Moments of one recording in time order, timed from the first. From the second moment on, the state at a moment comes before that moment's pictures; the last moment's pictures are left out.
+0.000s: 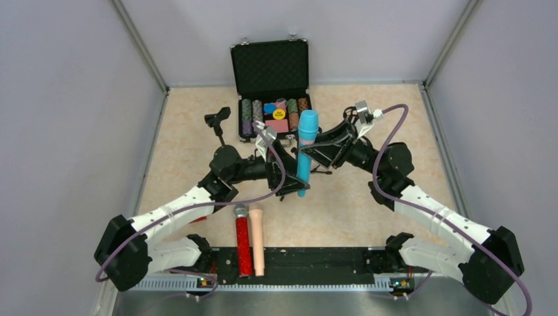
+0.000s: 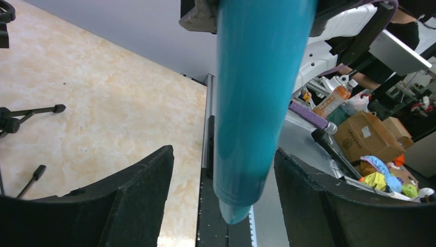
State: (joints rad) left arm -0.72 1.11 0.67 0.62 0.81 -0.64; right arm 0.64 1.03 0.69 0.85 -0.58 0.80
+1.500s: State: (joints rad) left arm -0.73 1.11 0.71 0.45 0.79 -0.55; right arm 0.54 1.11 0.73 0.66 -0.84 0.80
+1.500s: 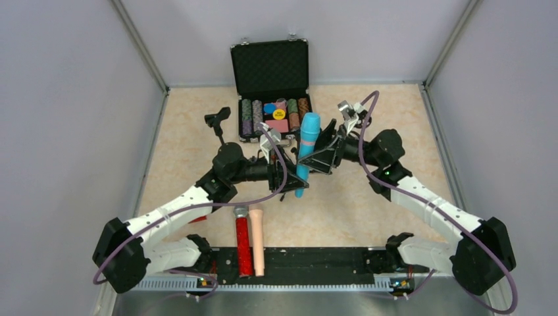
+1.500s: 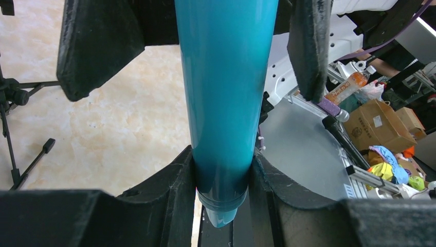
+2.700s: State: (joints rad) left arm -0.73 1.11 0.69 0.45 0.64 -0.60; right arm 0.54 1.14 0.76 0.62 -0.83 0.78
